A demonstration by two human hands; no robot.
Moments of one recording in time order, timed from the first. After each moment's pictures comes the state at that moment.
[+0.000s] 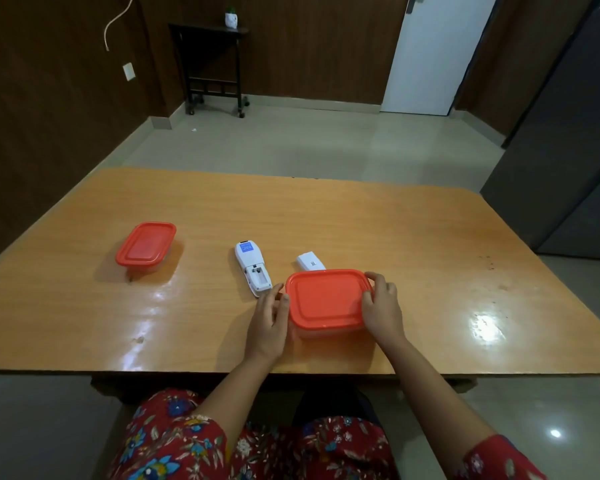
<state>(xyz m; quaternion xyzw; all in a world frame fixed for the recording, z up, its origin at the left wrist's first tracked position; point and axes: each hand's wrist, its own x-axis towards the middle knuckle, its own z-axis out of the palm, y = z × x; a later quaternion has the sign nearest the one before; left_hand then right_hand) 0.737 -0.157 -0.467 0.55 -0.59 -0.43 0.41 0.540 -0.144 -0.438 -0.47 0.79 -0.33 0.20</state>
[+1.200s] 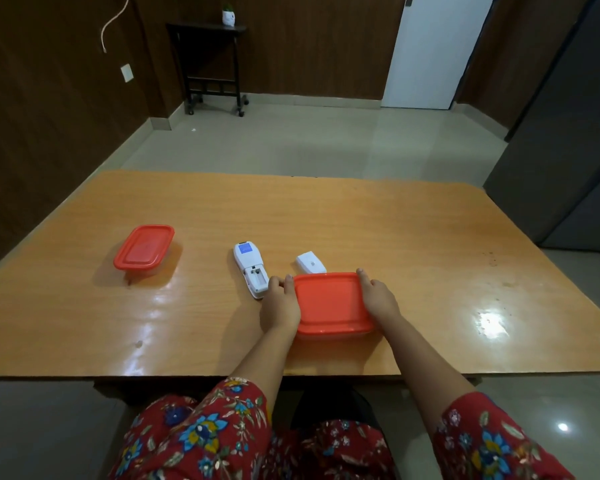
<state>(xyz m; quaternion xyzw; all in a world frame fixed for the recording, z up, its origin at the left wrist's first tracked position) 0.698 -0.191 -0.443 0.71 -0.50 -0.39 0.31 0.529 -0.178 -0.444 -0.38 0.83 -0.26 0.31</state>
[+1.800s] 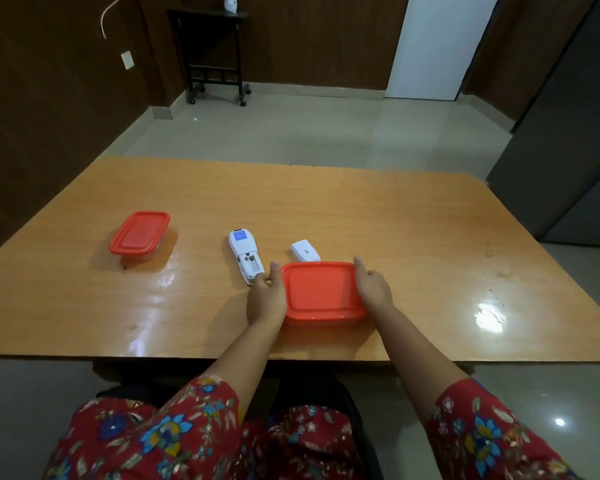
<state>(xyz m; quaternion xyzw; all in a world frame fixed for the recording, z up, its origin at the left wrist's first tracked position) 0.705 -0.171 -0.435 0.71 -0.44 -0.41 0.35 0.527 -0.170 -0.443 -0.33 0.82 -0.33 0.34</state>
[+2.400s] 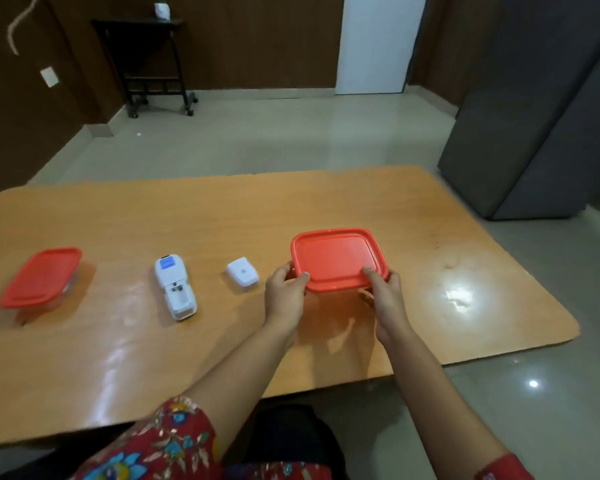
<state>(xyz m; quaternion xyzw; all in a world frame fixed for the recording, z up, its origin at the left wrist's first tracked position) 0.575 -0.183 -0.424 0.52 -0.47 -0.58 0.42 0.426 -0.134 -0.443 -0.19 0.66 -0.60 0.41</state>
